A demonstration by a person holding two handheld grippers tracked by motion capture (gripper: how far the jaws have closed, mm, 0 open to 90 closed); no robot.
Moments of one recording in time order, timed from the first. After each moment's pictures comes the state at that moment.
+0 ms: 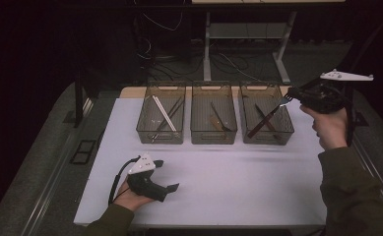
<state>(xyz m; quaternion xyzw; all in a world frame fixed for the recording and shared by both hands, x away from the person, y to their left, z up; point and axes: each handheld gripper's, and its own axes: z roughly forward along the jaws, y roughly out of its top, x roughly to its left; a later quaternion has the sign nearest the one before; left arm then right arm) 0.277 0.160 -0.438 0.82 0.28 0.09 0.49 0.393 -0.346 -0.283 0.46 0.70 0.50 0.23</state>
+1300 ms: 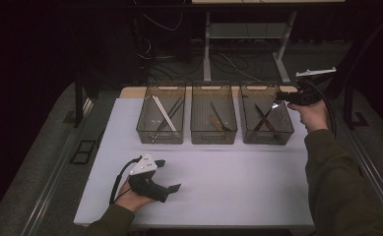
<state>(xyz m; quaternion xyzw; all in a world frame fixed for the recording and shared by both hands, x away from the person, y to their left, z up) 0.275 0.156 -0.436 0.82 0.27 0.10 0.49 0.472 -0.344 -0.338 0.51 0.74 0.41 0.16</state>
